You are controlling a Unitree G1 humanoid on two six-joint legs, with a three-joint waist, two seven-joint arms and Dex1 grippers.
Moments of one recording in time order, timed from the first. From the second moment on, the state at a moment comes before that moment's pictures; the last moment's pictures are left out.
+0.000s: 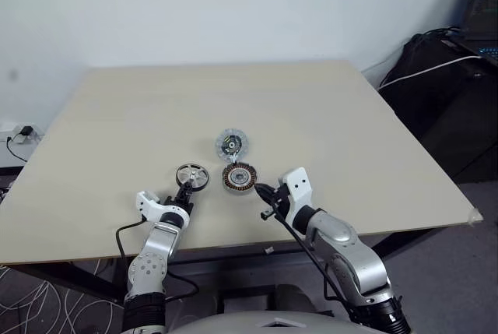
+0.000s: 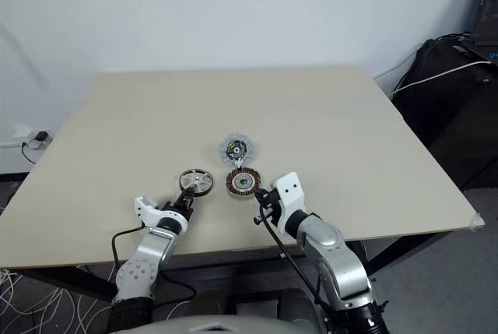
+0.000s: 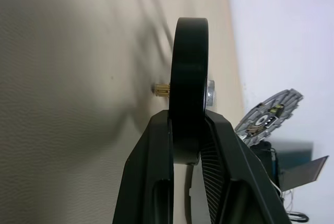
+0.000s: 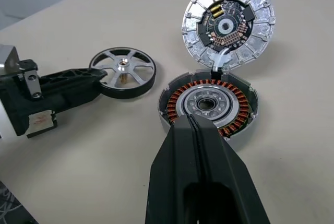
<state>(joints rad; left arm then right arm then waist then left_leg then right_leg) 0.05 -0.08 0.24 0.11 -1.15 0.37 0.01 0.06 -0.18 0.23 -0.33 0.22 0.53 0.40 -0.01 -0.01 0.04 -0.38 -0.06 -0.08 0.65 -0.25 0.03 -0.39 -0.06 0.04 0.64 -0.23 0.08</state>
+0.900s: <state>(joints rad) 0.00 -0.07 0.12 0.06 -1.21 0.66 -0.07 0.06 -0.17 0.24 -0.32 0.22 0.53 0.38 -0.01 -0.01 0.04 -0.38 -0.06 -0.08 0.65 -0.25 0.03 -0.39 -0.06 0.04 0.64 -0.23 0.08</state>
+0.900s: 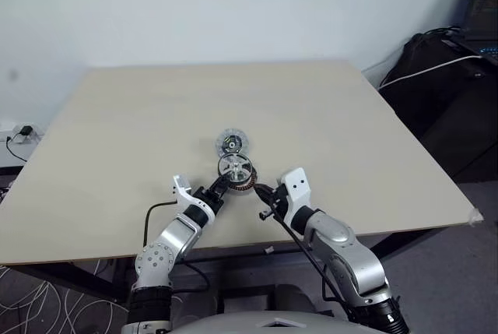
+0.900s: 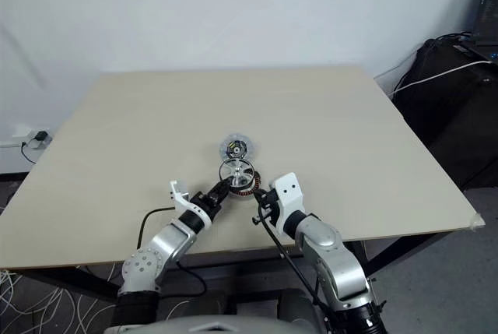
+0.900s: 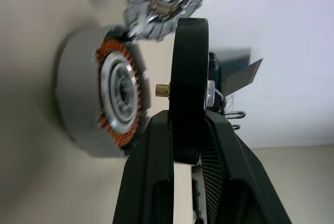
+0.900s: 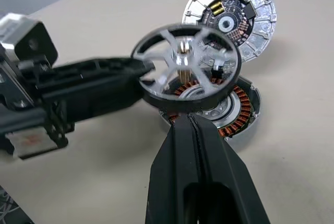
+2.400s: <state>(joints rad) -0.10 -0.07 0.15 0.26 -1.12 0.66 -0.17 0.06 -0.18 0.24 -0.33 0.22 0.53 0.37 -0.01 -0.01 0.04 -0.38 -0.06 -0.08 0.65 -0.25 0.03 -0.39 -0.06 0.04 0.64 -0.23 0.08</state>
